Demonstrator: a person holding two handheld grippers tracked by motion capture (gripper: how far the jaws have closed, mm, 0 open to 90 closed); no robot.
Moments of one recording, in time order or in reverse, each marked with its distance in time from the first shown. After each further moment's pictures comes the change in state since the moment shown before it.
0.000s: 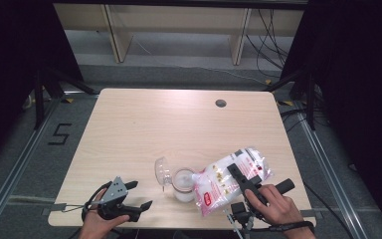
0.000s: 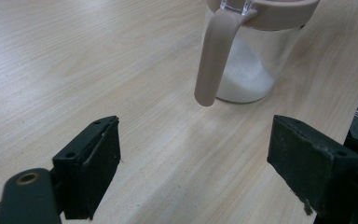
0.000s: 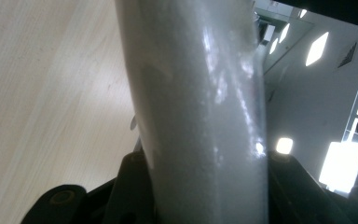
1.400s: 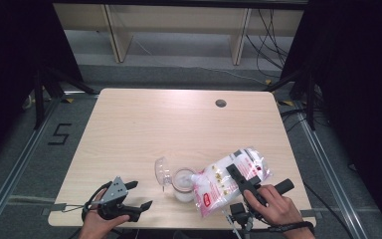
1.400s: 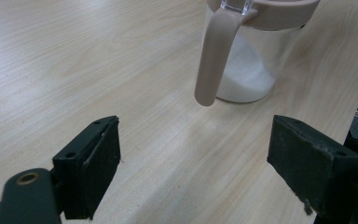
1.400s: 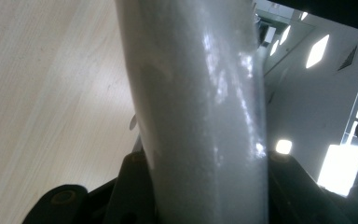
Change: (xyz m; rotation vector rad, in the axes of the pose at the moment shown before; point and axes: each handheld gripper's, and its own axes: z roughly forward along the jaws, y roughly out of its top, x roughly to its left) left arm 0.000 0.000 0.000 0.003 0.000 0.002; right arm -0.002 0.002 -0.002 0.008 0.014 -0.017
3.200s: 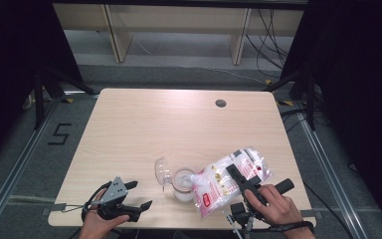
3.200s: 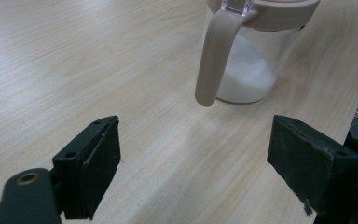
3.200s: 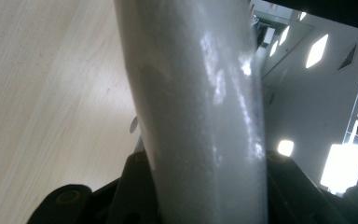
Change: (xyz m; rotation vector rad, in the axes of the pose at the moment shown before) left arm 0.000 0.000 0.000 -0.005 0.002 -0.006; right arm -0.002 -0.002 0.000 -0.025 -0.015 0.013
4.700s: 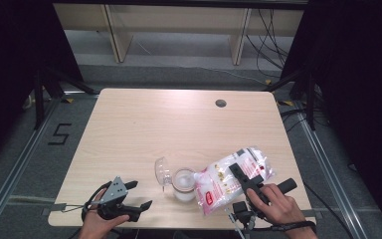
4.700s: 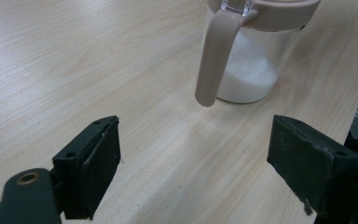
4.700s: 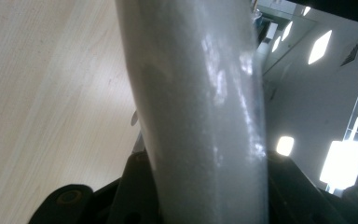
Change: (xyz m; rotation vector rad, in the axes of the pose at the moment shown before) left arm 0.000 0.000 0.000 0.001 0.001 -0.001; right arm 0.001 -0.005 0.001 0.018 0.006 -0.020
